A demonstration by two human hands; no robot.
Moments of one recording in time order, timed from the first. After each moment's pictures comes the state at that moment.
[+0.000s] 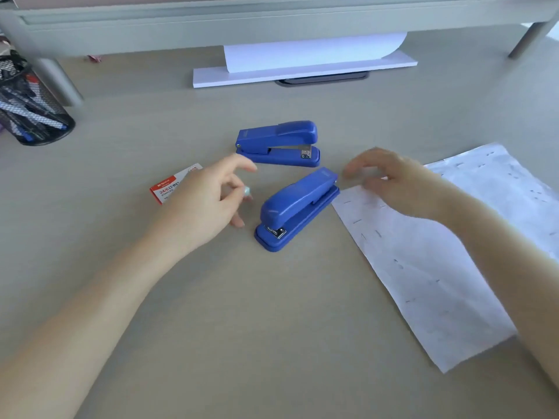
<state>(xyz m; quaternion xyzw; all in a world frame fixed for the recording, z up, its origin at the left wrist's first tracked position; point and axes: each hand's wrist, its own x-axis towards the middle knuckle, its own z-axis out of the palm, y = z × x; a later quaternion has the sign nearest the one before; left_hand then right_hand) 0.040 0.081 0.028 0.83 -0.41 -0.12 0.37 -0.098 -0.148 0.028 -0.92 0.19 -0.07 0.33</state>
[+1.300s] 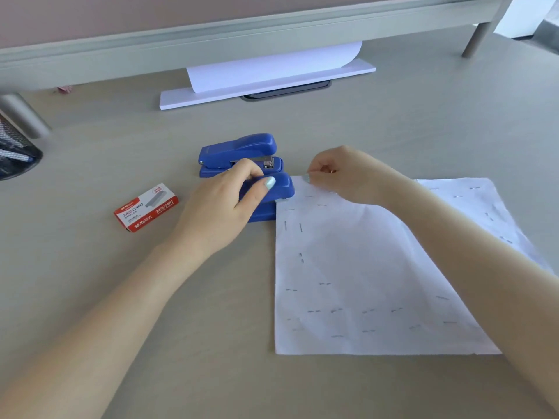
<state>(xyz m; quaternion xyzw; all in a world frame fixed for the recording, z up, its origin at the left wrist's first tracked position) 0.012 0.026 0.026 0.82 -0.47 0.00 0.32 -0.087 -0.155 0.037 -0.92 0.22 -0.03 0.33</state>
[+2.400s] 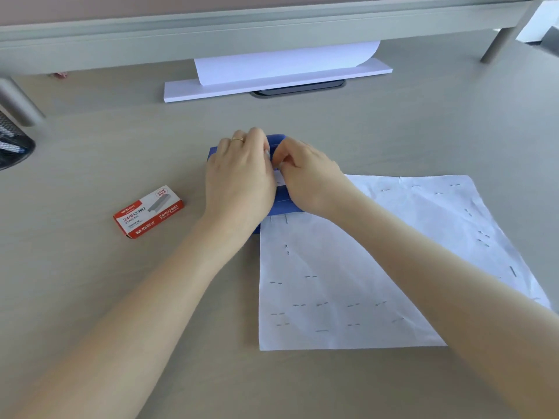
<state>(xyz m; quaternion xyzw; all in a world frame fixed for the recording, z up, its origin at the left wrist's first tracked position) 0.037 -0.018 0.025 0.87 -0.38 0.16 0.27 -0.029 -0.106 0.034 -0.91 0.24 -0.11 0.32</state>
